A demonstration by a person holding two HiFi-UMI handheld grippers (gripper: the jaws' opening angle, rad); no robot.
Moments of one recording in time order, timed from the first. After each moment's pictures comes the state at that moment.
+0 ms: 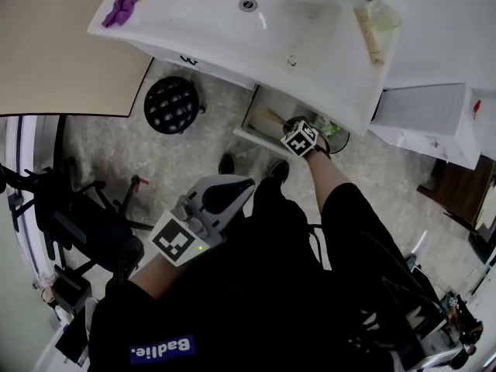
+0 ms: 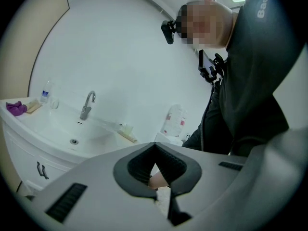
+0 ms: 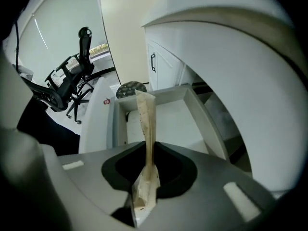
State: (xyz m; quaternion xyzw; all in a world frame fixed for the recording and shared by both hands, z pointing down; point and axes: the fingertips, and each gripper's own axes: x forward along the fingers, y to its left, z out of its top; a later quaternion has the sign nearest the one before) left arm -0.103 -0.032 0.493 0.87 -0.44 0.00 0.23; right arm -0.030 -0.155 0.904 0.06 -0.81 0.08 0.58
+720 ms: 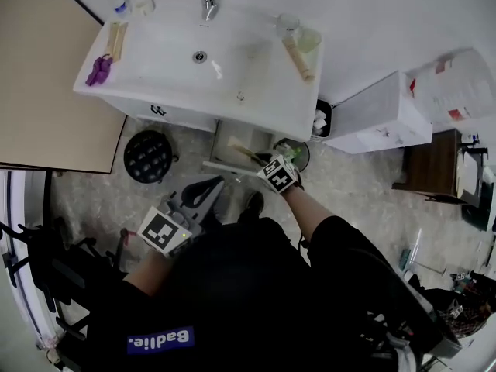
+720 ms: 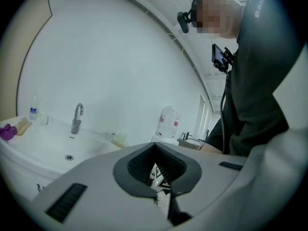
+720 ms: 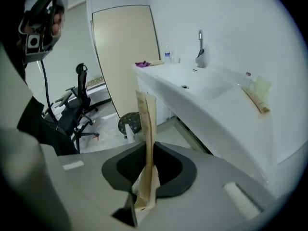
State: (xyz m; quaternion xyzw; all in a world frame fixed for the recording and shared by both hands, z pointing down) left arm -0.088 -0.039 0.435 0.89 -0.41 0.00 0.17; right arm -0.009 -0.118 0.730 0.15 -0.87 0.14 0.45
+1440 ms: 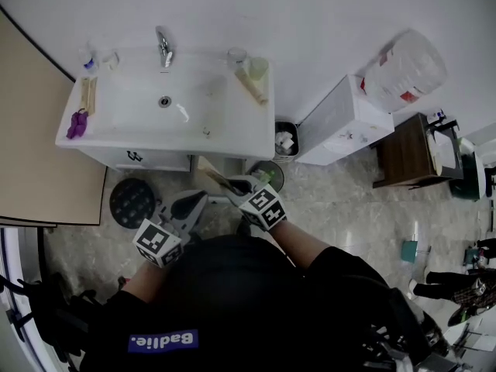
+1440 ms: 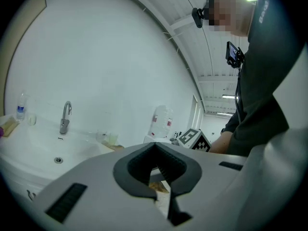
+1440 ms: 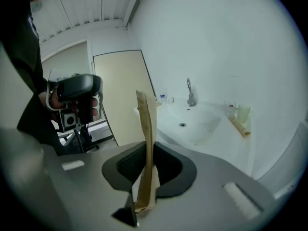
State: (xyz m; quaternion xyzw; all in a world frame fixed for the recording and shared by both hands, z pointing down) left arm -0.062 -0.054 0.421 0.91 -0.38 0.00 0.16; right arm -0.025 -0.089 0.539 0.21 -0.93 0.17 0.25
